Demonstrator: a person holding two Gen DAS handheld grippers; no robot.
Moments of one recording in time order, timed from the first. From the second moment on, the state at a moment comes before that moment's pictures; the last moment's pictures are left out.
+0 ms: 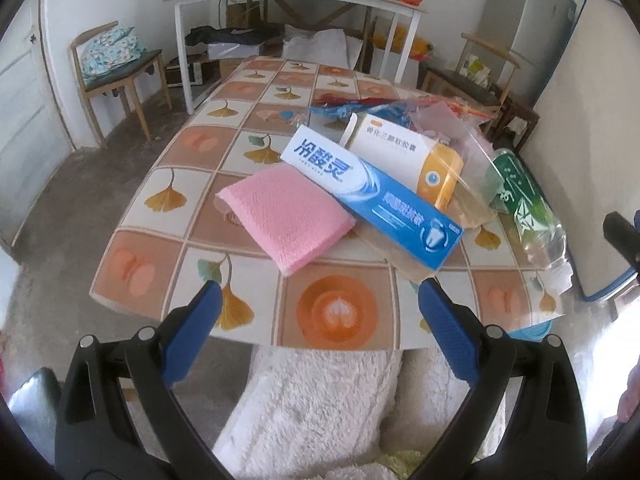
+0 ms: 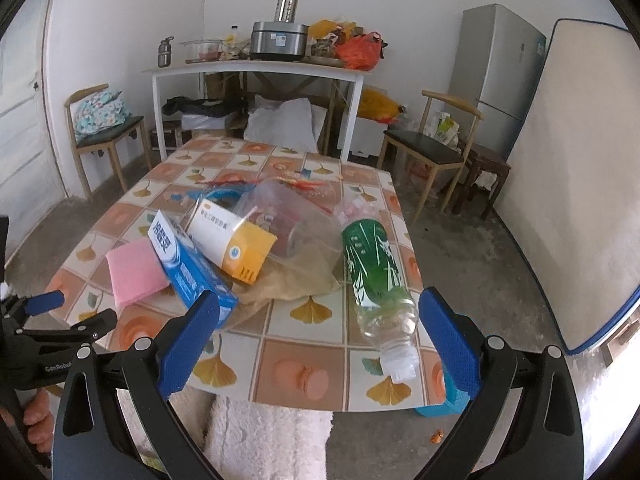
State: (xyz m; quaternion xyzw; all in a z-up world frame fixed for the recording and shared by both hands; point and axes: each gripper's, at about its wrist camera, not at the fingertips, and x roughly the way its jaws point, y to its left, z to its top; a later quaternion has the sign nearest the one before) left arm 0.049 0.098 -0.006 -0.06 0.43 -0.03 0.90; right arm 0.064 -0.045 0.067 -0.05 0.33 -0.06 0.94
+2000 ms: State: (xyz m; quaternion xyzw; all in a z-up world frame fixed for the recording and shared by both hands) left arm 0.138 0.174 -0.060 -0.16 0.50 -0.19 0.83; right arm 0.148 0.005 0.012 0.09 0.40 0.16 0.90
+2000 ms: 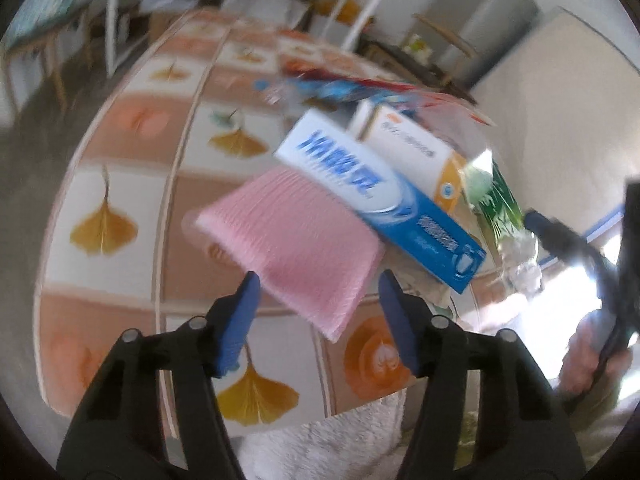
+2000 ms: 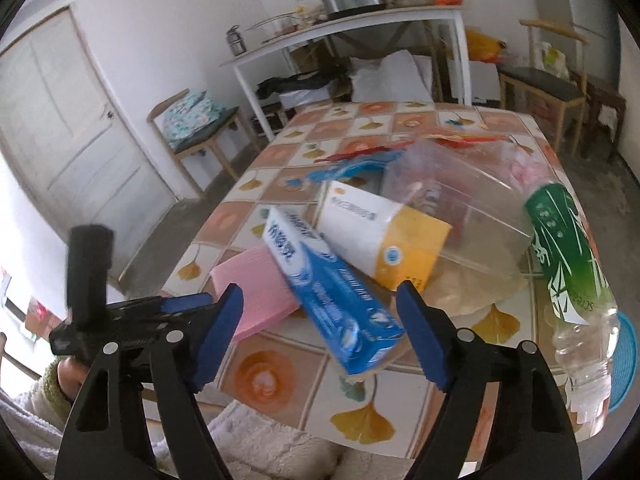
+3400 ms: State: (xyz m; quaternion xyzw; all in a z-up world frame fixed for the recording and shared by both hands) left arm 0.170 0.193 -0.074 -0.19 0.57 -0.01 0.80; right arm 0.124 -0.014 0.012 0.12 0.40 0.13 0.90
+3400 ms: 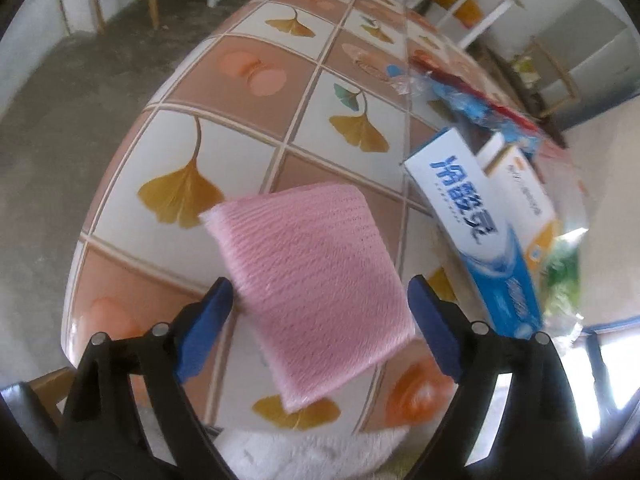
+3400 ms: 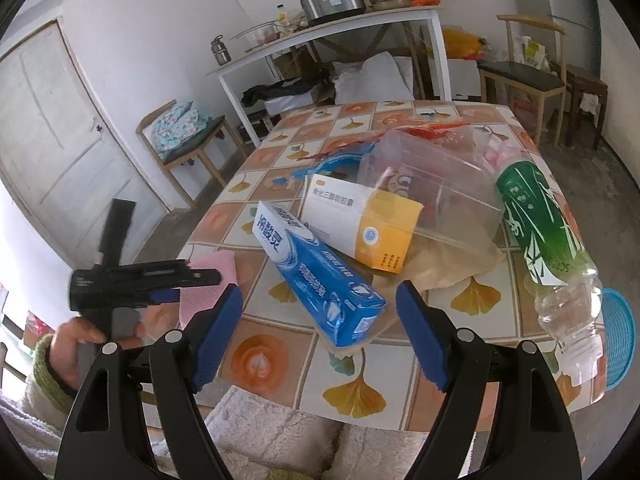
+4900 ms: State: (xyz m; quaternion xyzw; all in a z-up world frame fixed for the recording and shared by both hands) left arm 0.137 0.151 -0.088 0.03 0.51 -0.04 0.86; right arm 0.140 -0.021 0.000 0.12 0.42 0.11 0.89
